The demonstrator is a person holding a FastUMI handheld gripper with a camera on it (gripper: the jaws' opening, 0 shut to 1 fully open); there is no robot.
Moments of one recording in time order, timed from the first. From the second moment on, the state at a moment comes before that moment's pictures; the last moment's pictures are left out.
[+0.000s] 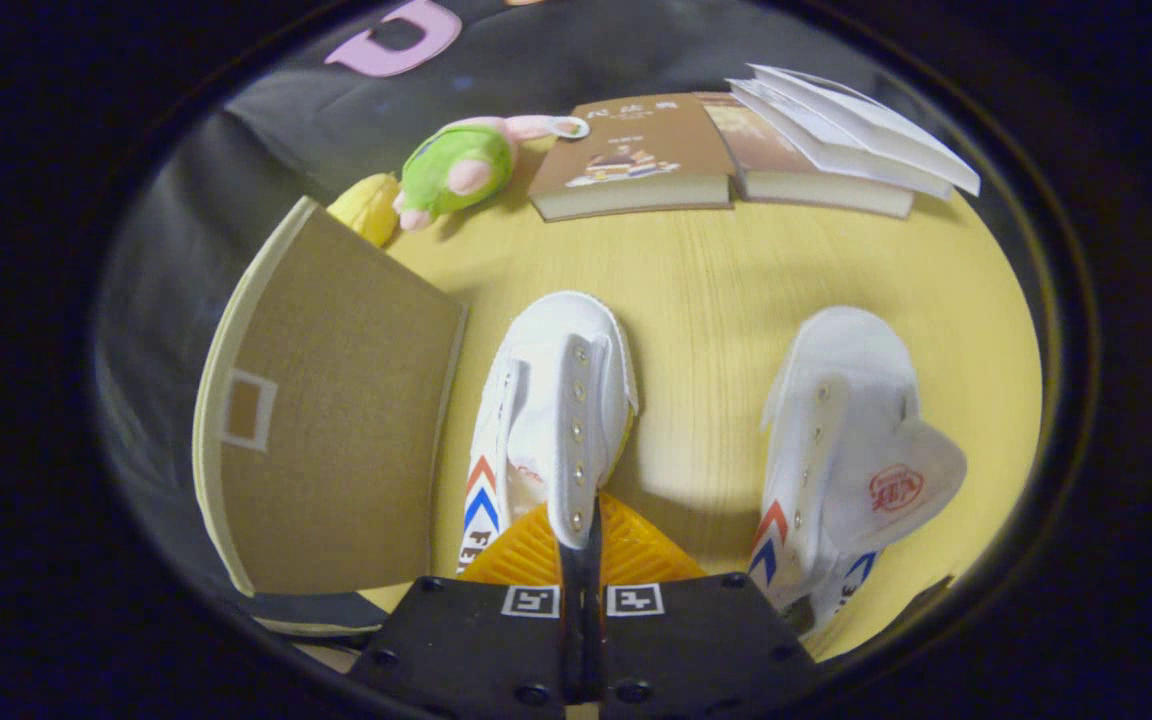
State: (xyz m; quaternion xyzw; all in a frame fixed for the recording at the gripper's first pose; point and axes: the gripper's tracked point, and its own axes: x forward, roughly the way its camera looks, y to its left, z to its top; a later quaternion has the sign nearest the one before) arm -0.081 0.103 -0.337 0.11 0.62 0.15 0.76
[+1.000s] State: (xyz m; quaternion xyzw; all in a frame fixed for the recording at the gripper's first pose) arm -0.064 0.138 -0.229 0.25 0.57 0.16 0.77
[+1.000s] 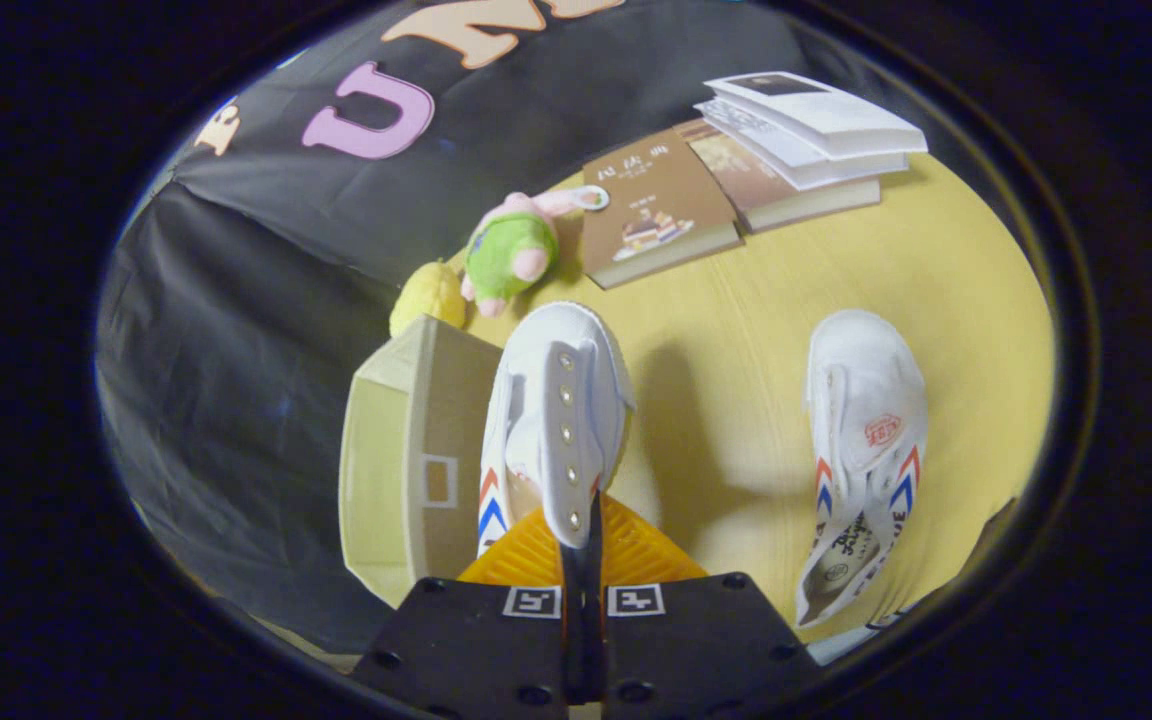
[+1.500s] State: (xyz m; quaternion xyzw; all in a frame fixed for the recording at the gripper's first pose) arm -0.052 0.198 -0.147 0.28 0.53 0.20 0.78
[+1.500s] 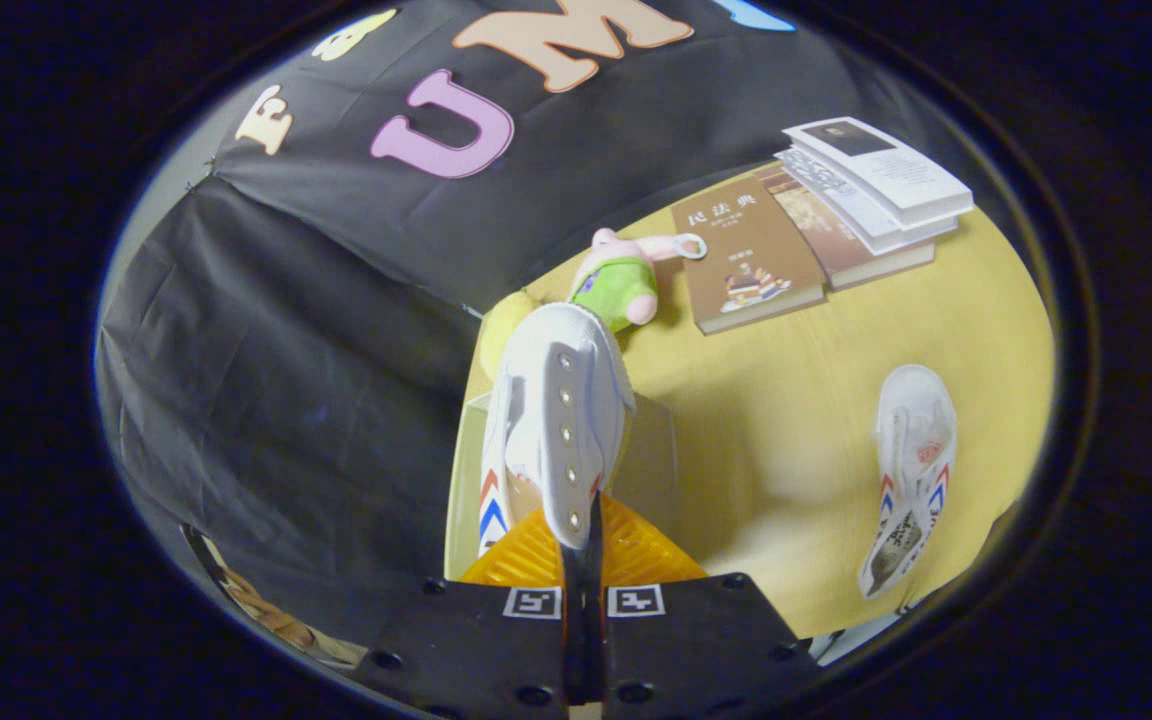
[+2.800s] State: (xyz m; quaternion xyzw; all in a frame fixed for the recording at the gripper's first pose) arm -0.095 0.348 -0.265 0.14 0.63 0.18 0.74
